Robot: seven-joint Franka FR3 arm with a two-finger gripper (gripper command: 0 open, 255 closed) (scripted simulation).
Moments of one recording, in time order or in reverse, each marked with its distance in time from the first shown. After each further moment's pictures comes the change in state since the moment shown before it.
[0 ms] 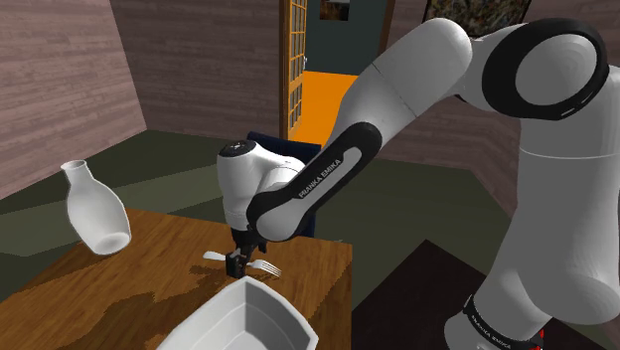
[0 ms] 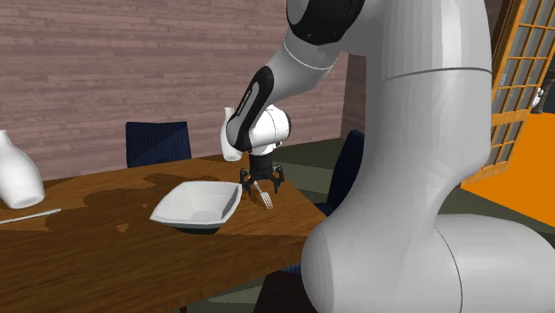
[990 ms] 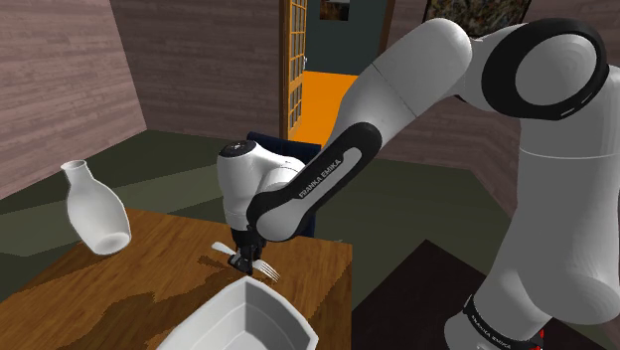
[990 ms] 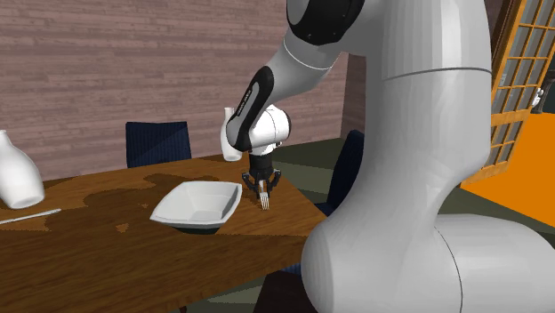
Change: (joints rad) arm 0.000 0.000 0.000 0.000 -0.001 0.002 0.000
